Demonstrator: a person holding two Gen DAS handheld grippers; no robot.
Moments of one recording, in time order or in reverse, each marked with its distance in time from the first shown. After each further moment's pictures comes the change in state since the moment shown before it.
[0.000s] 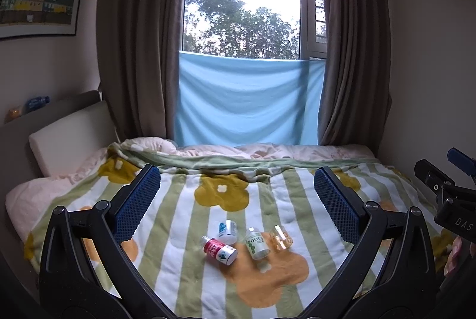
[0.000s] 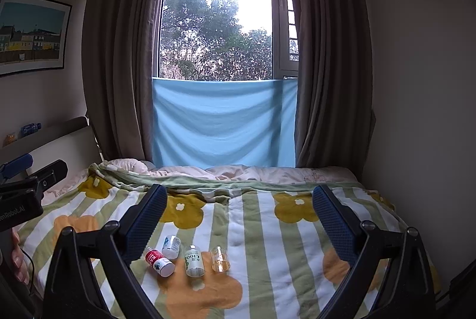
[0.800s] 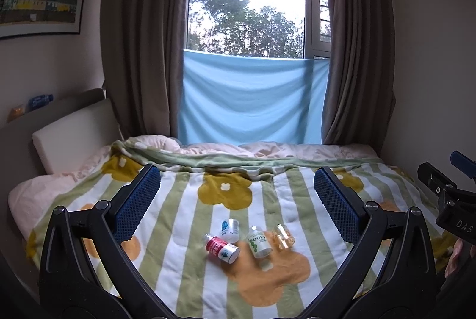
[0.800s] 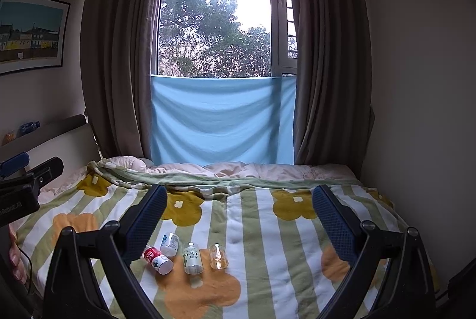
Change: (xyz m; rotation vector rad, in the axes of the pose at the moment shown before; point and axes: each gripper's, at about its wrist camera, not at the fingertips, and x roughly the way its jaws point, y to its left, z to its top) left arm 0.001 -0.002 0.000 -0.005 0.007 0.023; right arm 0.000 0.002 0.000 -0.005 0.017 -0.010
